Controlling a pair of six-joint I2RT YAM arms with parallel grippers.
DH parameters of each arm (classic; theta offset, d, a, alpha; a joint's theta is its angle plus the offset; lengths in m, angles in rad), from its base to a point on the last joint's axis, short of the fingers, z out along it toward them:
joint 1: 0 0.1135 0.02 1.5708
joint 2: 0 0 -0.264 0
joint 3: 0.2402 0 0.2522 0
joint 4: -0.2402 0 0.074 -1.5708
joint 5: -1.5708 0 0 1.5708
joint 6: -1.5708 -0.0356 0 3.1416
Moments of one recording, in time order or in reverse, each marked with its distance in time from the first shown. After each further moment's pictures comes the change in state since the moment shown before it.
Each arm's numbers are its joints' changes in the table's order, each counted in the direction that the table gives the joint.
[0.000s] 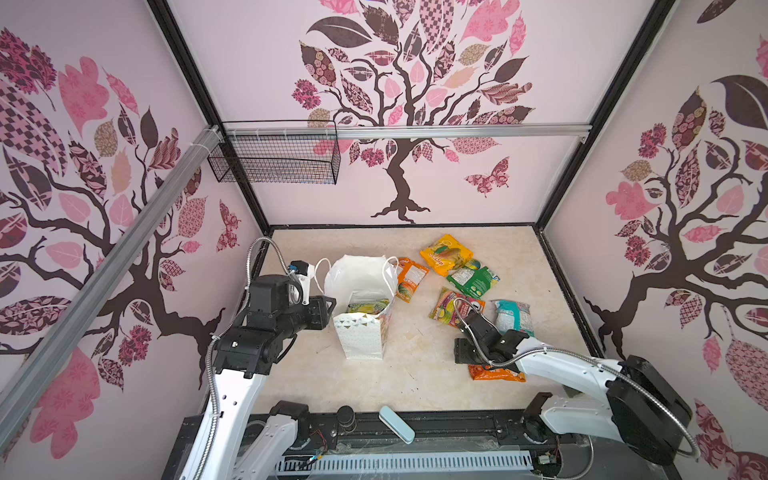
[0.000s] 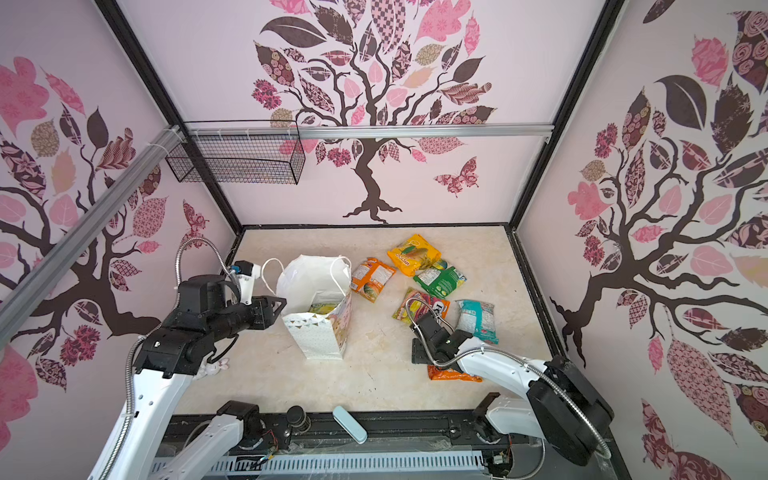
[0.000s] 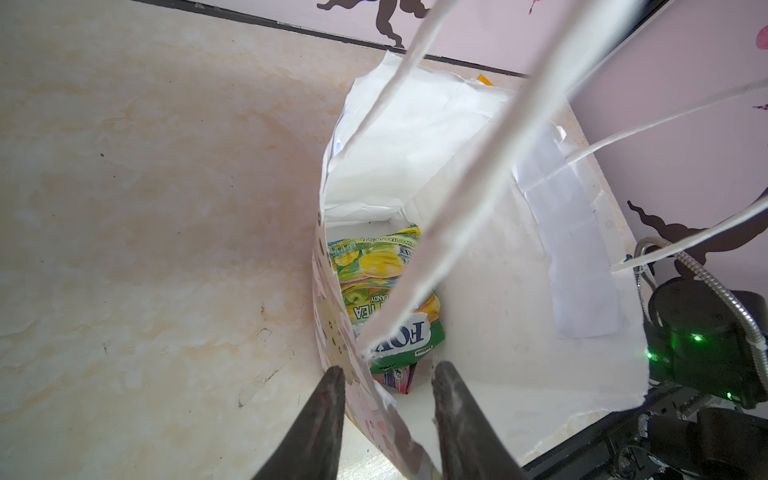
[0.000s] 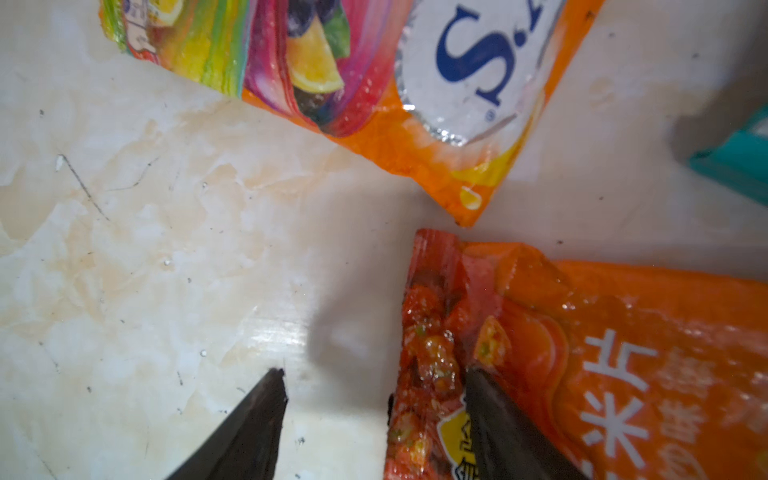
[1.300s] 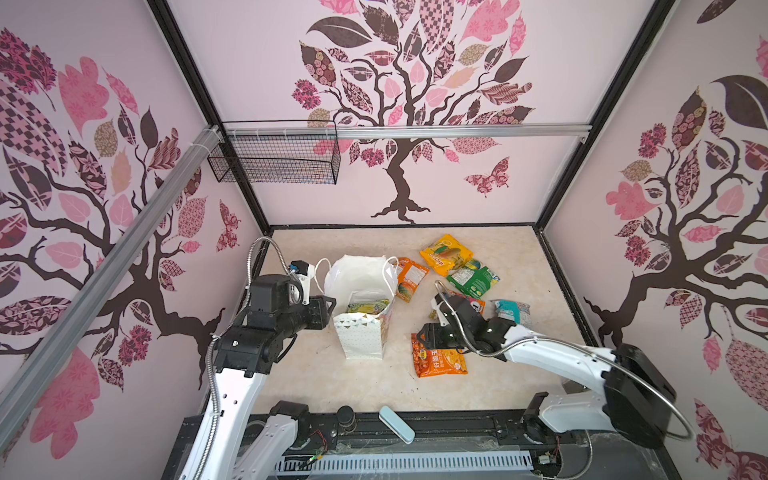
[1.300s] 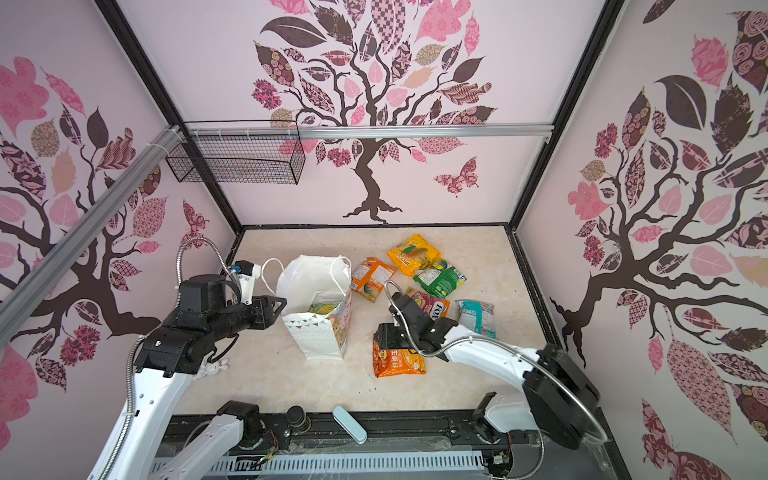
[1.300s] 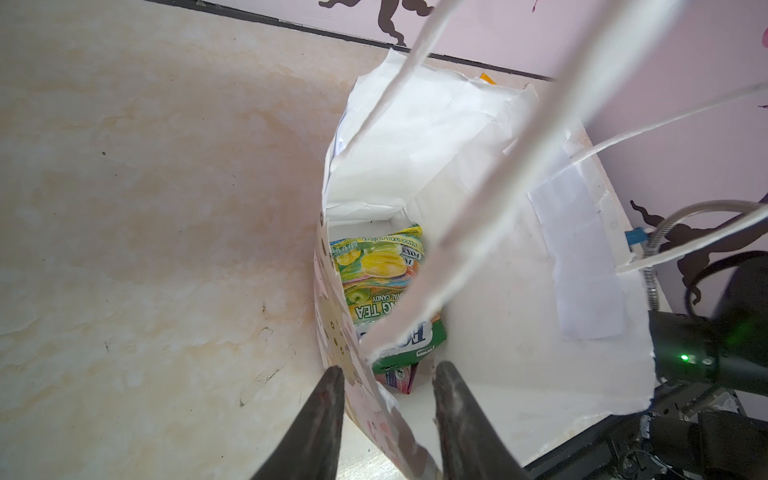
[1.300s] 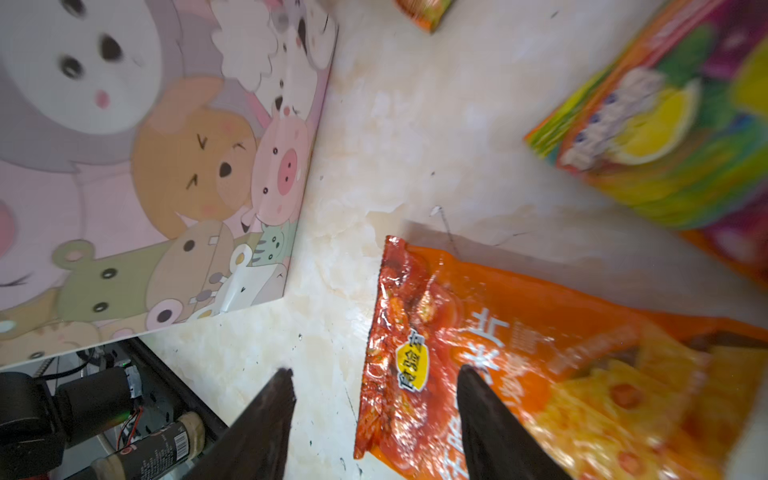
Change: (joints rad) left arm 0.000 -0.004 0.000 0.000 0.004 0.000; right arm 0.078 -0.002 0.181 0.137 0.220 0.008
